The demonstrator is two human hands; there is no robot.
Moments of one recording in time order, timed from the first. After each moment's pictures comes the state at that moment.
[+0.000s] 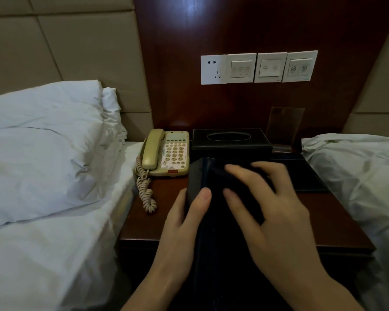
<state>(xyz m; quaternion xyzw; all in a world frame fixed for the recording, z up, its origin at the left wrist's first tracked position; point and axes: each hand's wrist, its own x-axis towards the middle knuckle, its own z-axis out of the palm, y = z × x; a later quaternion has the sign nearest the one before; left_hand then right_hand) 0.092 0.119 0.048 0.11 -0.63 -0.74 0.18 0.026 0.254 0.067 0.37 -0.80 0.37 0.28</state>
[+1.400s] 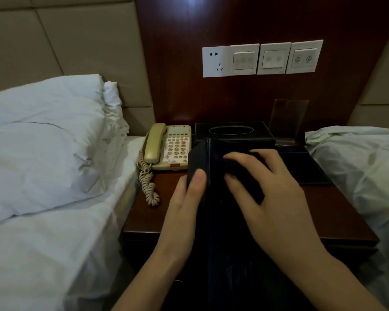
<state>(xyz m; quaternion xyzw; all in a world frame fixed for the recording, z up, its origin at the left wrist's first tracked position) 0.085 0.111 0.038 0.08 -0.63 -0.74 0.21 0.015 0.251 0.072 0.39 -0.80 0.41 0.21</state>
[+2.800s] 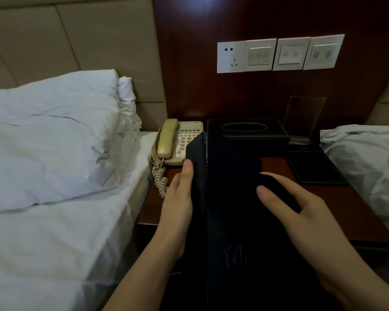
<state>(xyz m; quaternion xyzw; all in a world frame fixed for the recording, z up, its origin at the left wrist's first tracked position) 0.086 0.089 0.043 0.27 -0.61 -0.72 0.20 0.029 0.270 0.074 0.24 -0.70 0.66 -0.14</state>
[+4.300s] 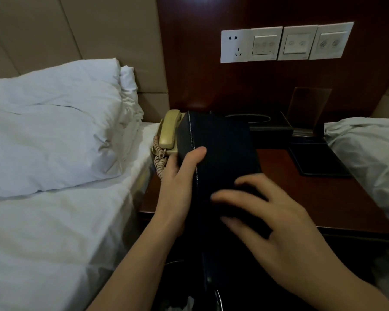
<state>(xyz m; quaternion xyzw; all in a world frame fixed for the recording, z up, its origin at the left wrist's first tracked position) 0.079 0.081 0.043 0.20 -0.59 -0.73 0.29 0.045 0.265 0.052 0.54 -0.76 0.36 0.11</state>
